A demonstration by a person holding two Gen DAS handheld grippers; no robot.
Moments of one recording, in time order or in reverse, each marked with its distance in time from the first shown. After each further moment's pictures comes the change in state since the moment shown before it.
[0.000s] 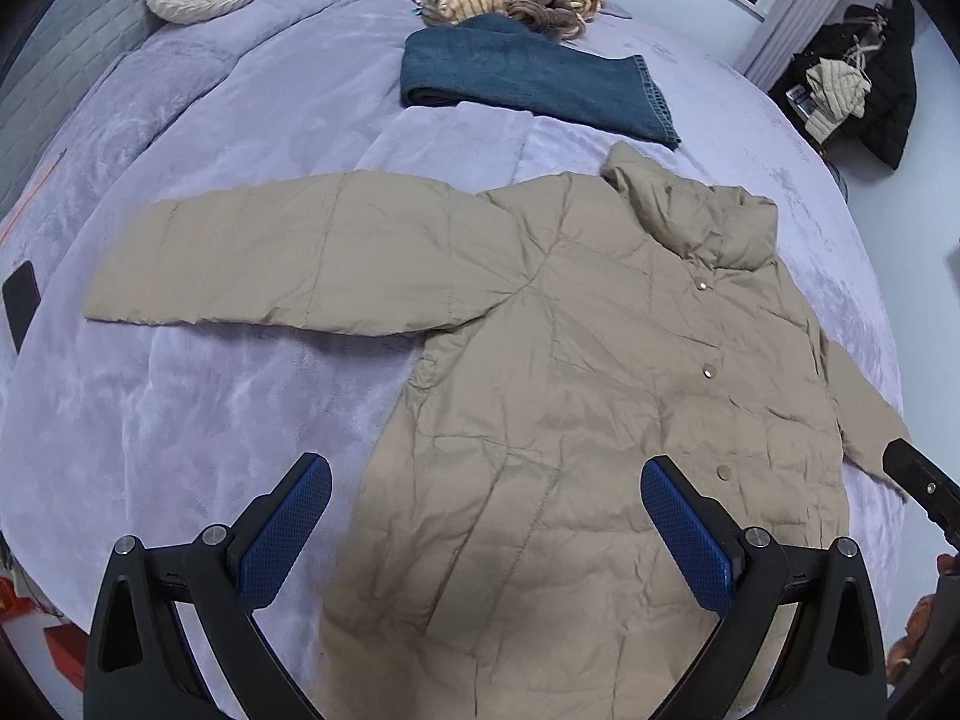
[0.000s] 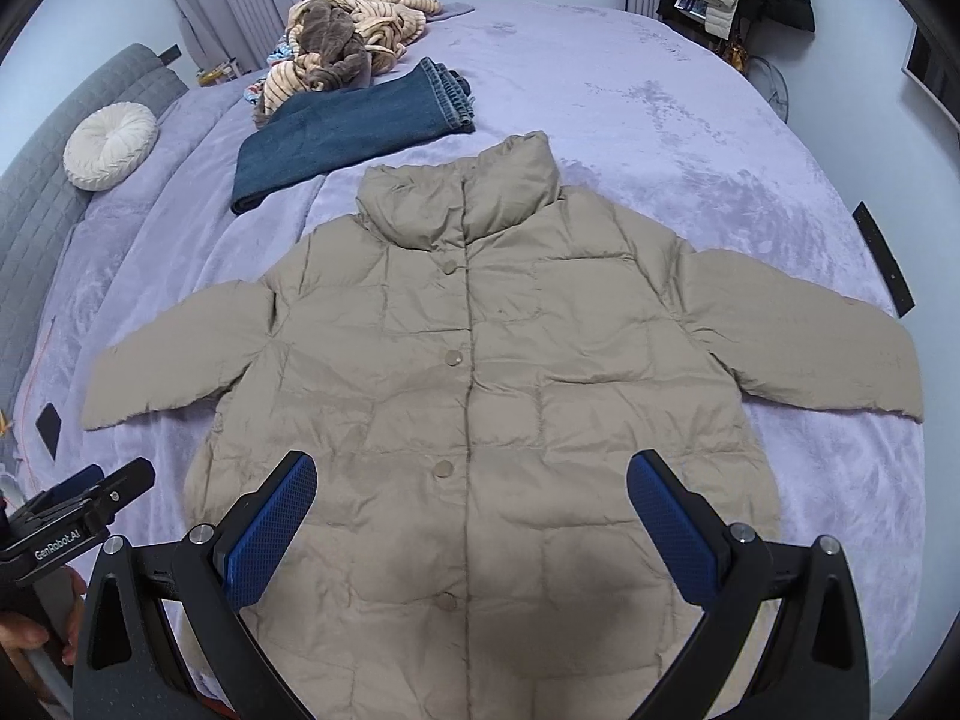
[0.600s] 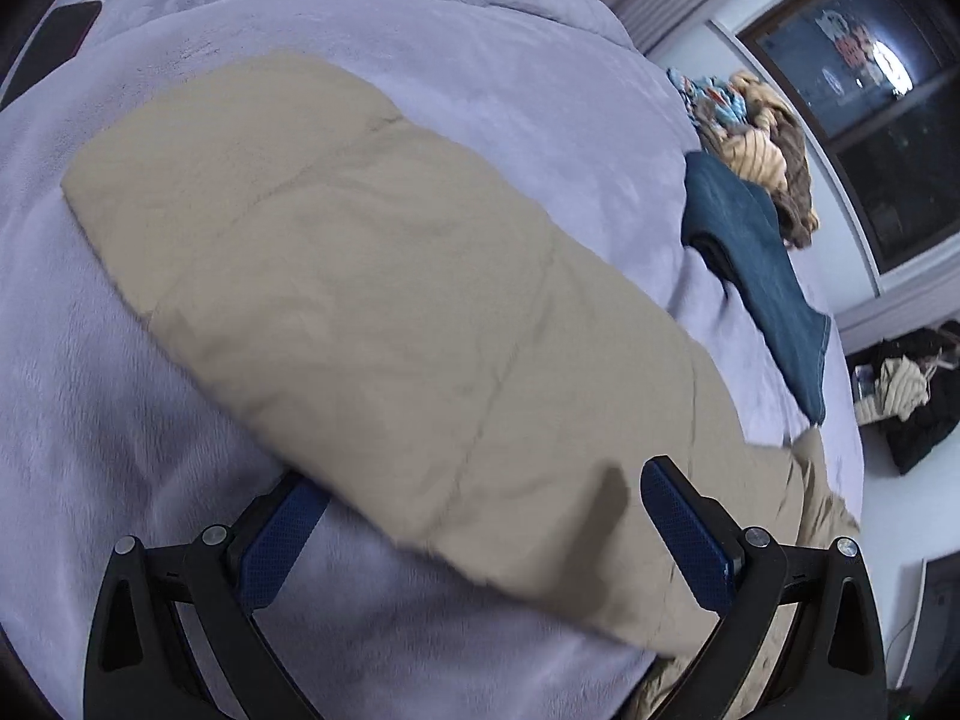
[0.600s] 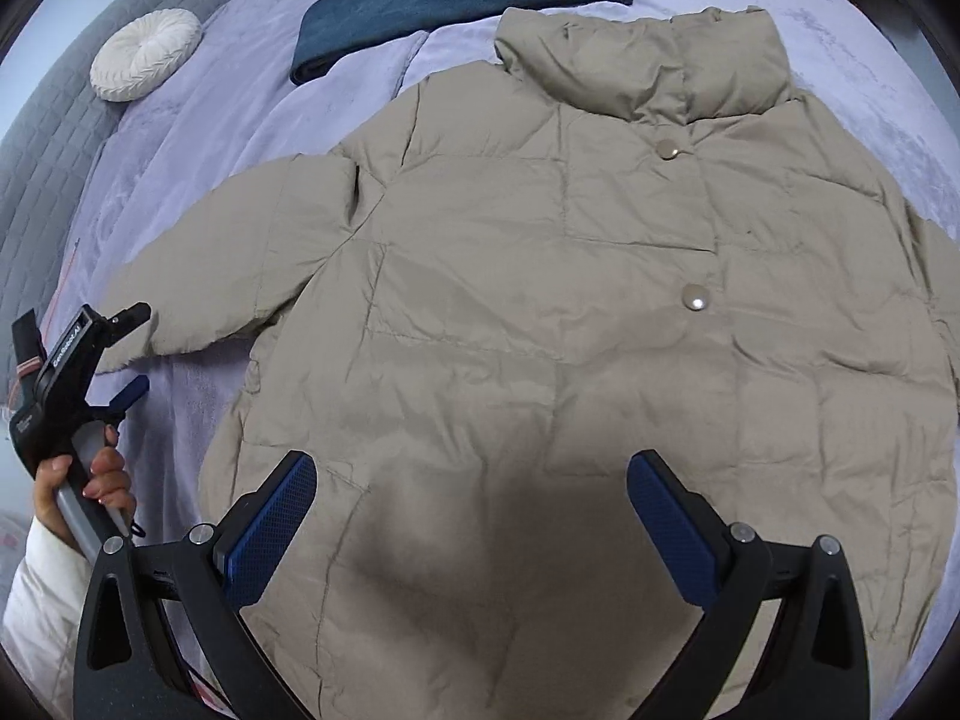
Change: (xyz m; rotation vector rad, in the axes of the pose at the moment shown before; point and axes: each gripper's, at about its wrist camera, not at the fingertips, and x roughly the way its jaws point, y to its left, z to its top) left arm 0.130 0.239 0.068 -0.576 -0.186 -0.121; right arm 0.152 0.093 -0.007 -0.082 0.235 0.140
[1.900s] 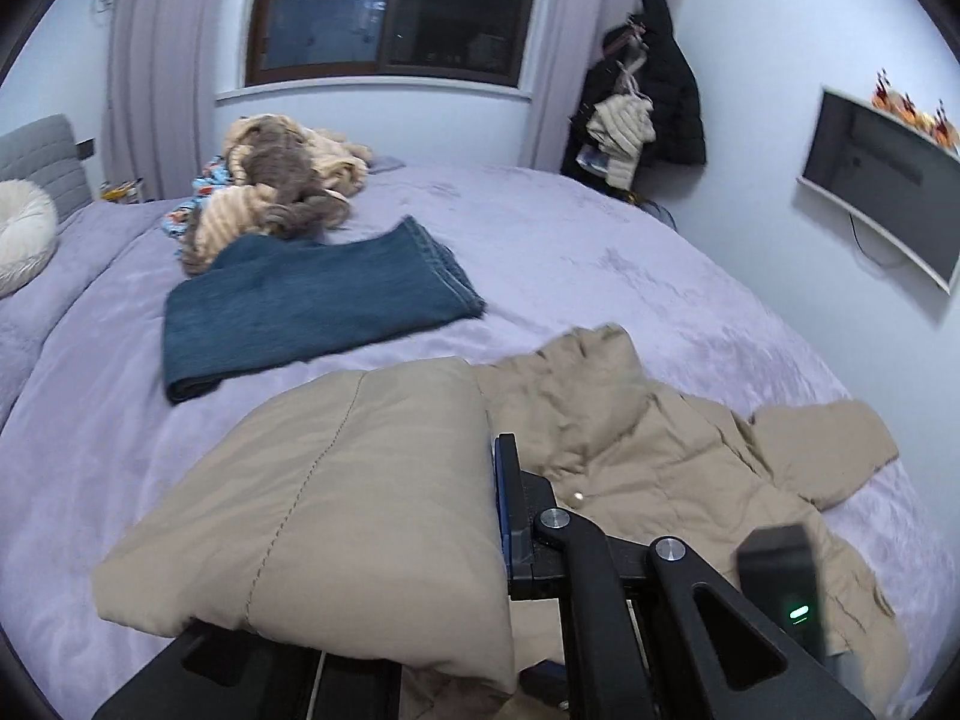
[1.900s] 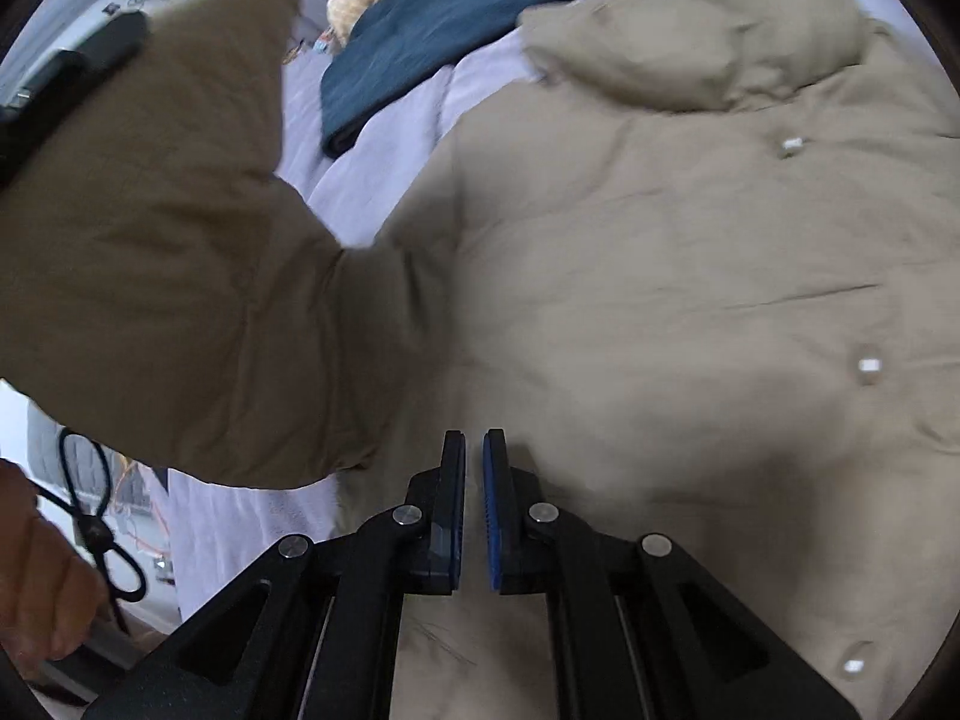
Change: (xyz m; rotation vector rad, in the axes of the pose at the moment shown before) left arm -0.042 -0.350 -0.175 1.054 -0.094 -0.329; right arm 0.026 -0.027 0.033 0.202 -0.154 0.237
